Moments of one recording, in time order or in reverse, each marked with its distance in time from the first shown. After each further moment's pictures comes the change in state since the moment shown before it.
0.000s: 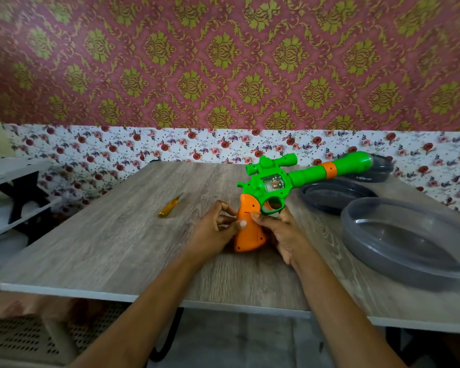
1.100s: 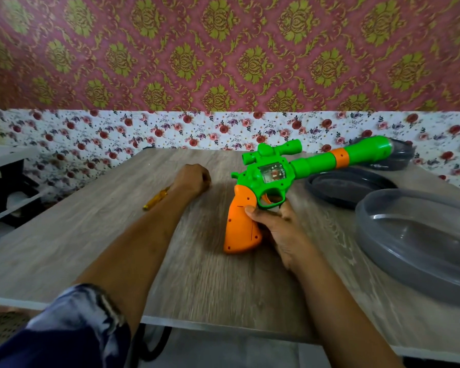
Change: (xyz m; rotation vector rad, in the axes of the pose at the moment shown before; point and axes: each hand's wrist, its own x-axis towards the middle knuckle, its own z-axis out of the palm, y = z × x) left_hand 0.153 -0.046 -0.041 0.922 0.004 -0.082; right_hand 0.013 0.009 -0.003 -0.024 0.037 0.027
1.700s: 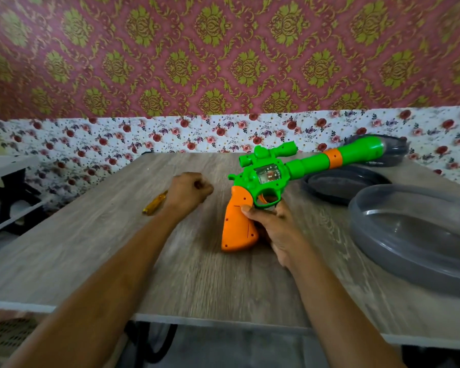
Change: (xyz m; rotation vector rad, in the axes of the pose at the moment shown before) left_hand -0.068 0.019 -0.019 -0.397 0.167 0.074; right_hand -0.002 -0.001 0.002 0.002 0.015 -0.015
